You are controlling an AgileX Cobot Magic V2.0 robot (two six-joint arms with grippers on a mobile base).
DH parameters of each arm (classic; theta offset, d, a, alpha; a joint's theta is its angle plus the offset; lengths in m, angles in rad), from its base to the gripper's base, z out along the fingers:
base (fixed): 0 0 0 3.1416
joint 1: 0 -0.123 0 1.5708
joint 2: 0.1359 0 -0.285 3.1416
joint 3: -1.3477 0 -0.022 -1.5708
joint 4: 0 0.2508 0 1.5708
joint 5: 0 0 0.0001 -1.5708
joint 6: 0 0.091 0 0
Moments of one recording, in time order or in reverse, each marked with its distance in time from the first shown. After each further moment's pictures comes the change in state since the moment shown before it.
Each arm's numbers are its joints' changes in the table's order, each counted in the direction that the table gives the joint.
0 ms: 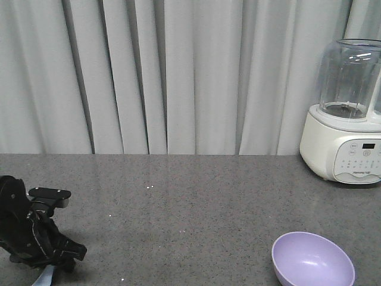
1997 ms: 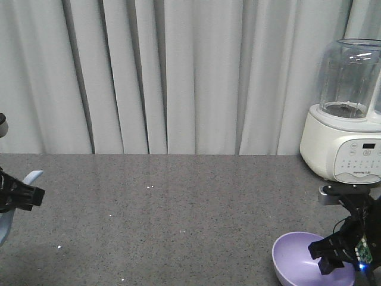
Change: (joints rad) left arm 0.000 -0.484 0.005 0.002 -0.106 -0.046; right arm 0.000 1.064 0.811 0.219 -0.672 -0.234
